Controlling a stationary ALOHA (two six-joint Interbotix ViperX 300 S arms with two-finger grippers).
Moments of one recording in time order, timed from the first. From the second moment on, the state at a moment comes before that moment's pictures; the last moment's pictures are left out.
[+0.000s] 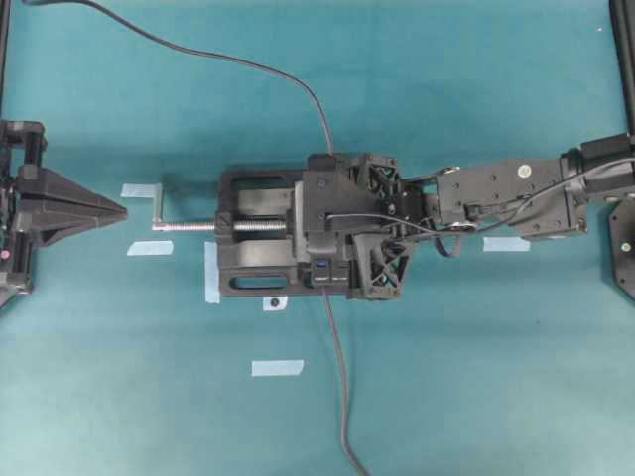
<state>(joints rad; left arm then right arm) -0.01 -0.98 1.21 0.01 -0.03 -0.04 0.01 0.12 0.49 -0.06 0.39 0.07</state>
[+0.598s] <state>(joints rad) -0.01 -1.00 1.21 0.01 -0.03 -0.04 0.02 0.11 0.49 -0.06 0.39 0.06</state>
